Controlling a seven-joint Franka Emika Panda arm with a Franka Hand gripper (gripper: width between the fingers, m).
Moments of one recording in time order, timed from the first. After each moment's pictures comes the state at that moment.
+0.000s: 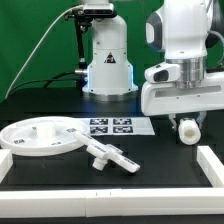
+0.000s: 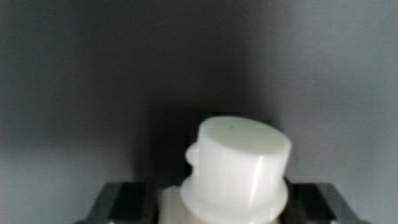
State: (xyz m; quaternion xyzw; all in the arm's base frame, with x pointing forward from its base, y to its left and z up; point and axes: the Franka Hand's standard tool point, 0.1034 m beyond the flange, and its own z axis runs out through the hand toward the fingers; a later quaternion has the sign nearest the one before) arm 0.384 0.159 0.006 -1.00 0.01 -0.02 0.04
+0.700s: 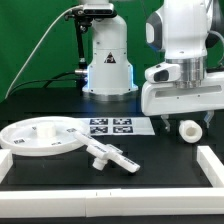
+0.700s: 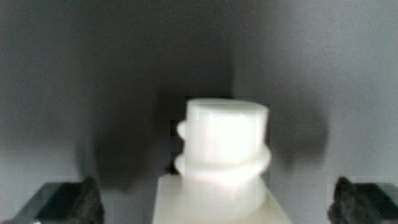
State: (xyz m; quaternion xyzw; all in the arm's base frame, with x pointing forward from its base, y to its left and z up) arm 0.387 0.154 0.018 -1.00 0.02 -0.01 0.04
